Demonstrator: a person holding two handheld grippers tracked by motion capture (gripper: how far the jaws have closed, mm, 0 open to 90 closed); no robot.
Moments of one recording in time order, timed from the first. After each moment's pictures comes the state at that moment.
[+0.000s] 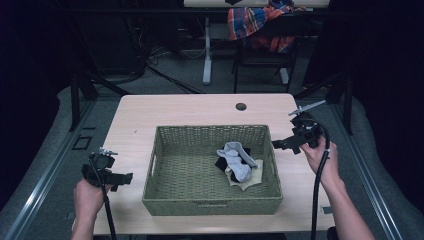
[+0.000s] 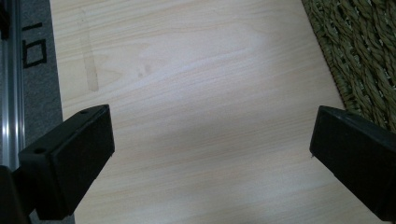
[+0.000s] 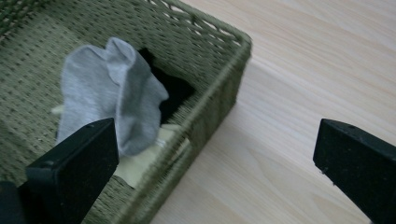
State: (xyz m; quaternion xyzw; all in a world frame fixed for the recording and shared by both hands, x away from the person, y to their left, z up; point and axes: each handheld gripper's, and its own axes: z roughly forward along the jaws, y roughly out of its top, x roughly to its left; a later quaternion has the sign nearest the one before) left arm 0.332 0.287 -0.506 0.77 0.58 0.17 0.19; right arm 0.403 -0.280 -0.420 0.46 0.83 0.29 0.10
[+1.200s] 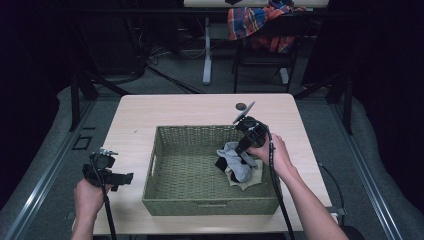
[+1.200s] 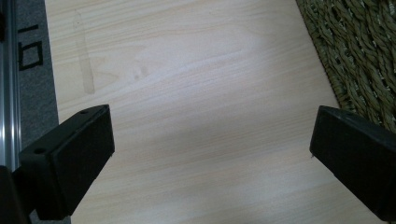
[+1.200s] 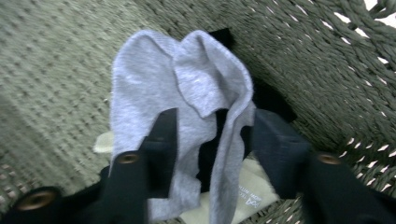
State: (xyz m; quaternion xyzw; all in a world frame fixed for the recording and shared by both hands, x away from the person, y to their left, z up) left arm 0.333 0.286 -0.506 0.78 0.58 0.17 0.19; right arm 0.443 -0.150 -0.465 0.42 0.90 0.15 0.02
